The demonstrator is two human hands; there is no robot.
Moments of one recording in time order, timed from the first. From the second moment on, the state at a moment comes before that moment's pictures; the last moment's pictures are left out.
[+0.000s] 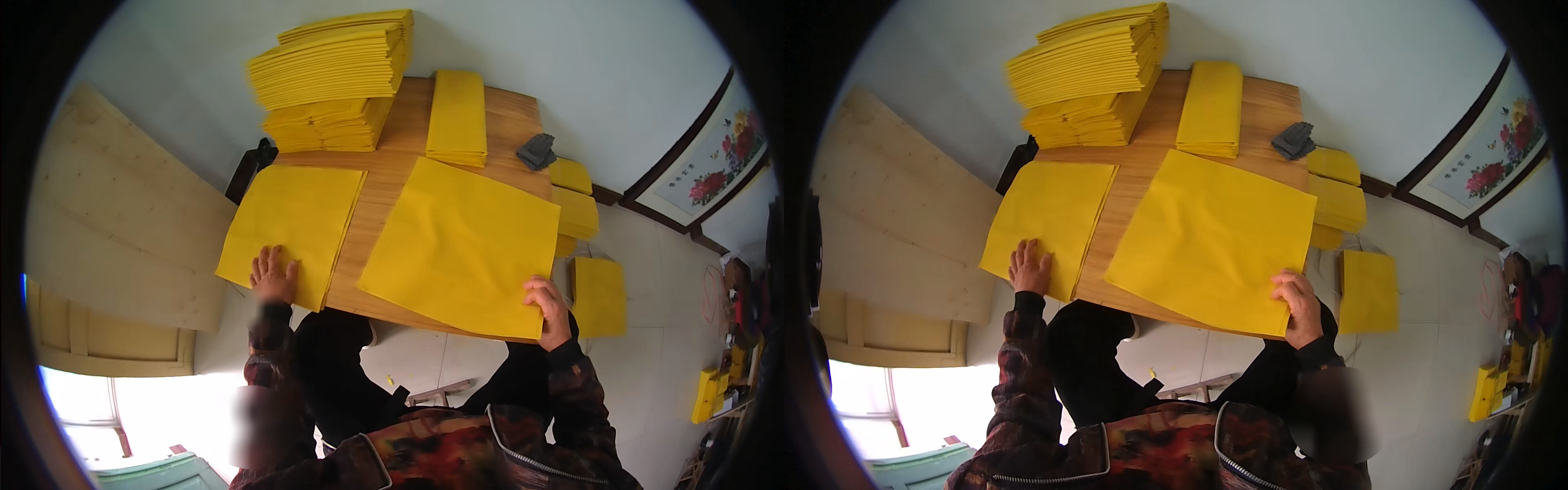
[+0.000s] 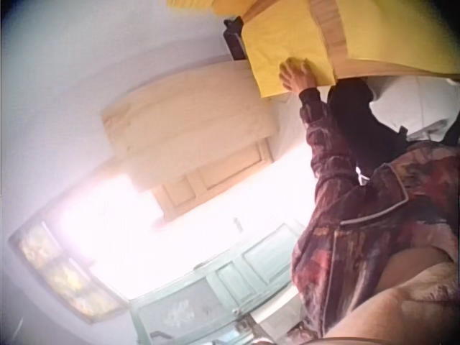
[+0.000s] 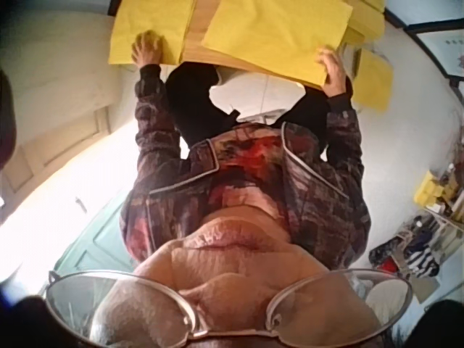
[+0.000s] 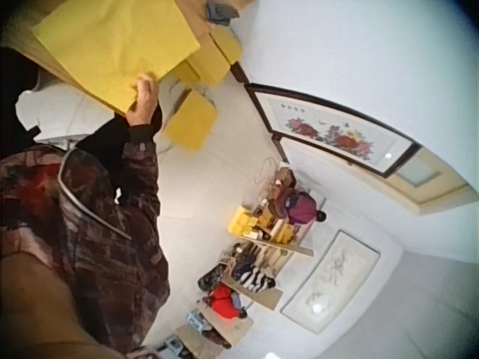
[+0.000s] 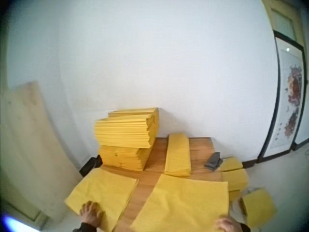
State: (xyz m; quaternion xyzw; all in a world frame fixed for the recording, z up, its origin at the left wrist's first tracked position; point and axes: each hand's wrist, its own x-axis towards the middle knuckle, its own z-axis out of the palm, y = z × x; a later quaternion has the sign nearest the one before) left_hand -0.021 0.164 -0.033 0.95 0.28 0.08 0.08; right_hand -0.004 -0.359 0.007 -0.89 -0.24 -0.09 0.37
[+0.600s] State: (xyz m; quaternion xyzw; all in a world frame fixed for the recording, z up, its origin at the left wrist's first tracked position) left_hand -0.039 -0.022 0.018 0.97 -0.21 -0.03 0.14; right_hand -0.004 -0.349 0.004 -0.87 -0.30 -0.08 0.37
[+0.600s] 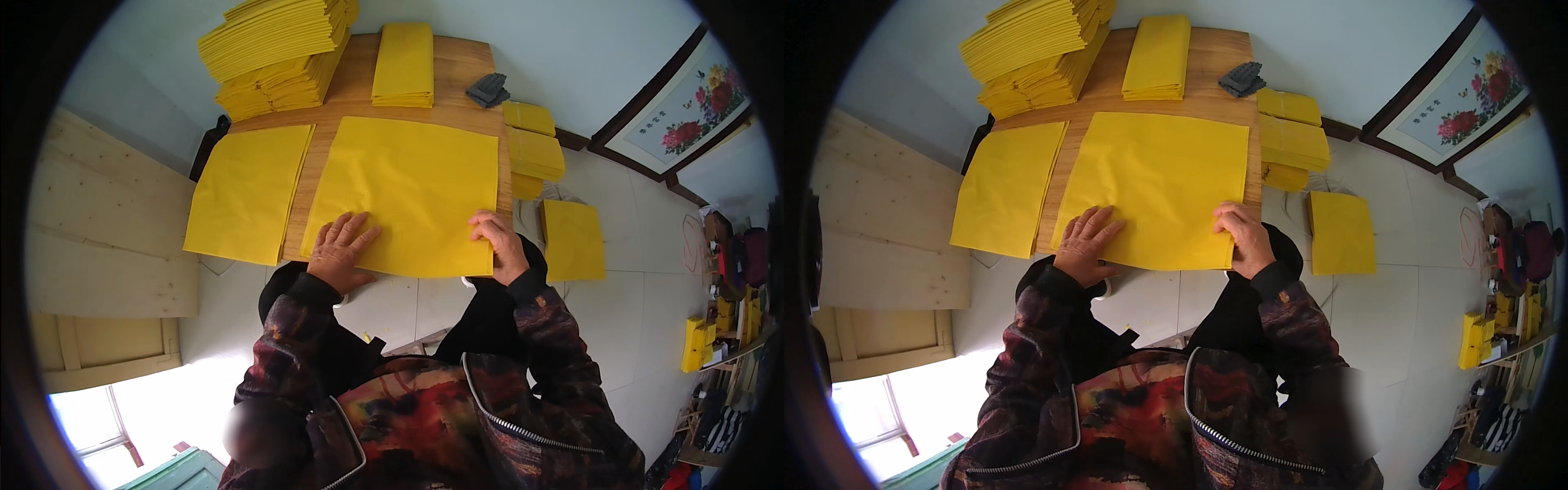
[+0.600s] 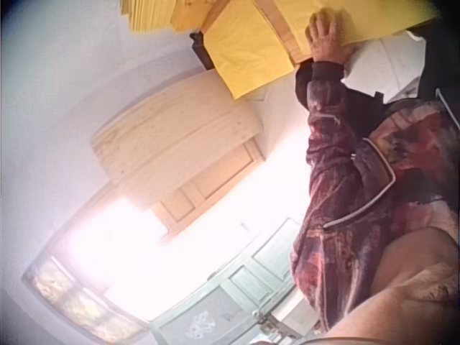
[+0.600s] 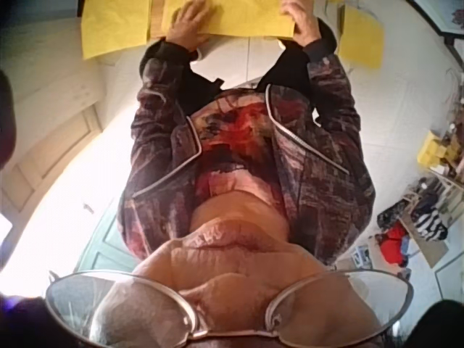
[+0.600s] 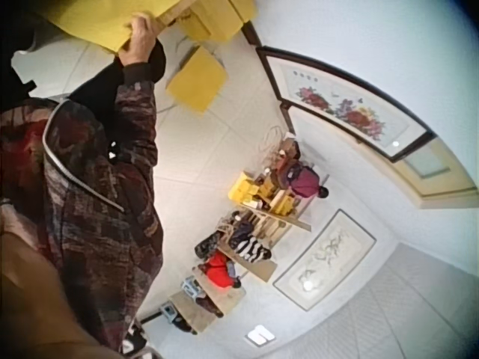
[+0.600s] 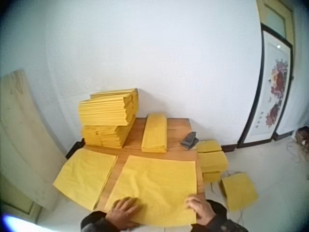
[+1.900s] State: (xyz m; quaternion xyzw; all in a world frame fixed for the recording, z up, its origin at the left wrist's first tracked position) left_hand 0.026 0.032 -0.044 0.90 0.13 0.10 0.41; right_hand 0.029 -0.351 -0.001 -0.85 -0.02 0.00 0.52
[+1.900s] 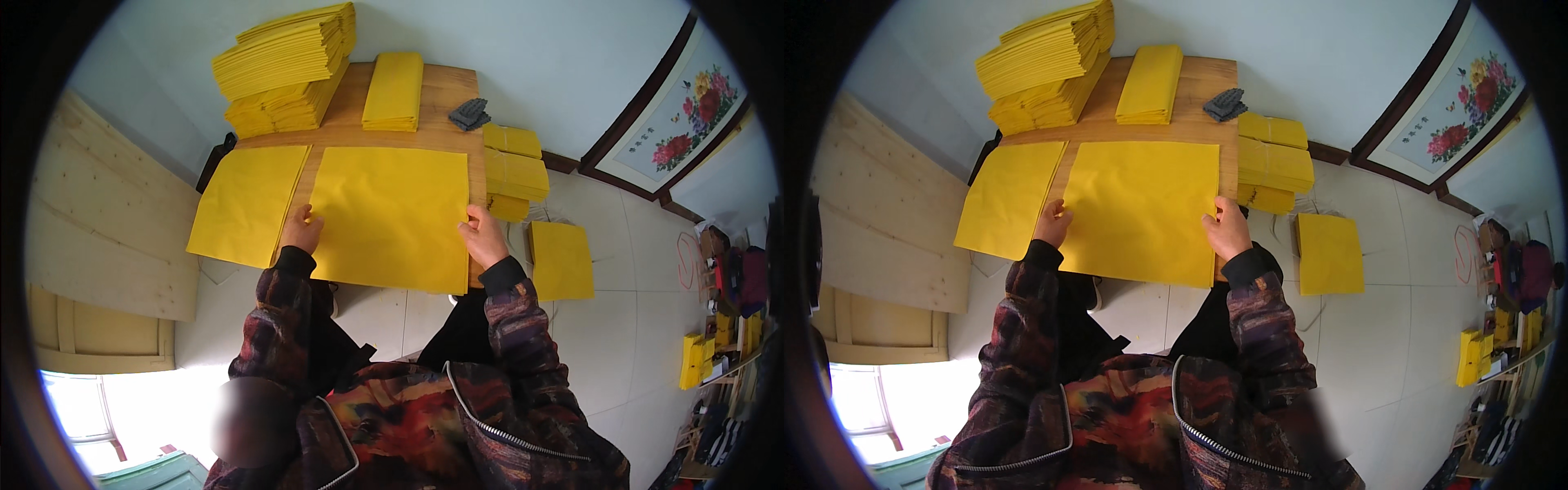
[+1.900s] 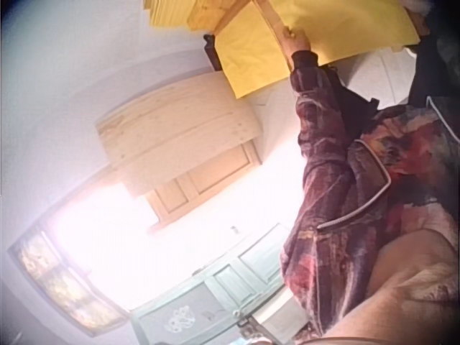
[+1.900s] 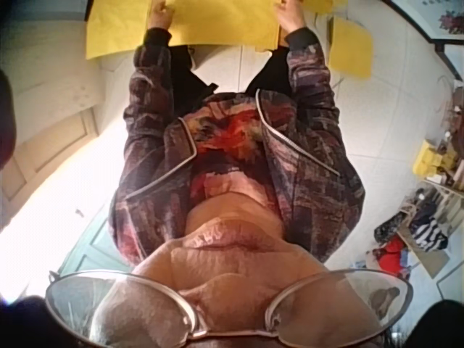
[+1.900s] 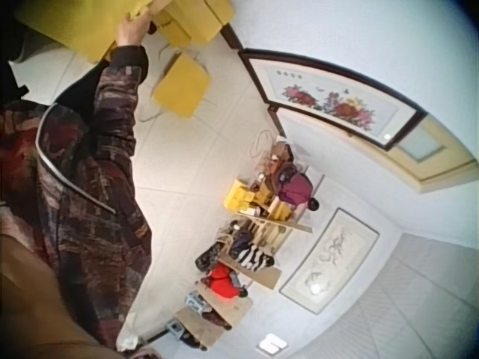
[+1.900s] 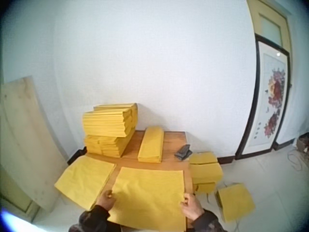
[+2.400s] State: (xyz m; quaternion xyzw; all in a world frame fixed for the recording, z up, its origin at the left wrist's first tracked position) left_hand 0.027 0.018 -0.043 0.91 0.15 0.11 0.36; right_hand 0.040 -0.357 -0.014 -0.85 0.00 -0.02 0.53
